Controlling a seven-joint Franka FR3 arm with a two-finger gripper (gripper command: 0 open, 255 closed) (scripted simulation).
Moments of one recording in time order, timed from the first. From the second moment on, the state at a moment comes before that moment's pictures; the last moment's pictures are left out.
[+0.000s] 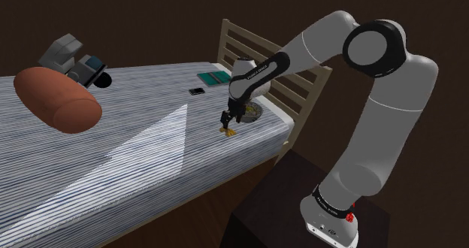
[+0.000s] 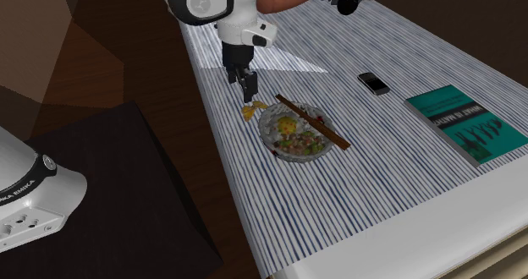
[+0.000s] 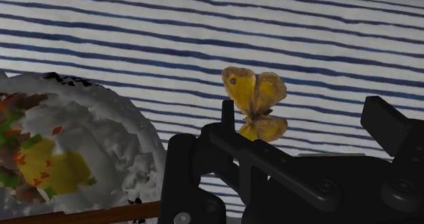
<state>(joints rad) -0.02 0.21 -0.04 -2.28 0.05 2.44 -0.05</state>
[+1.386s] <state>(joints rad) -0.04 0.39 -0.03 -2.20 0.09 2.57 -0.08</state>
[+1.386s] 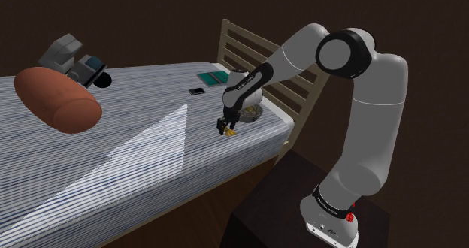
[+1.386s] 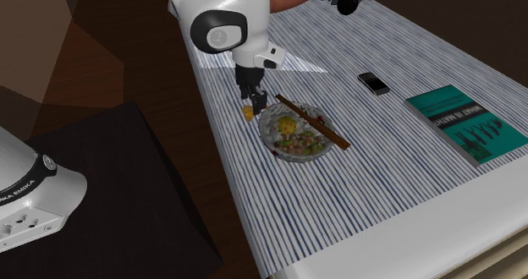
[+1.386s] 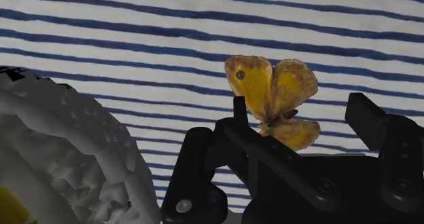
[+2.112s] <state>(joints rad) -0.03 0.36 -0.03 -2.21 0.09 2.54 -0.07</state>
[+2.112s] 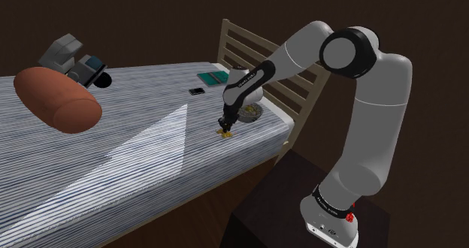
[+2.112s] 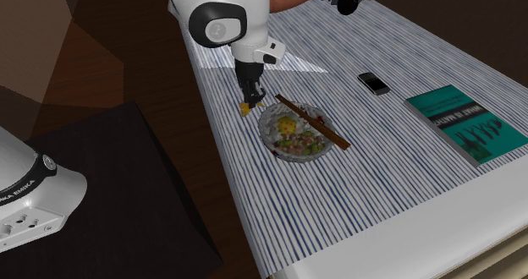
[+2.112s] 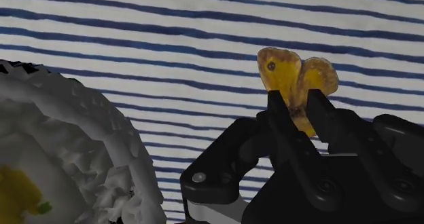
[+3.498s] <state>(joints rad) 0.05 0.49 -0.07 -2.04 0.04 2.41 0.15</state>
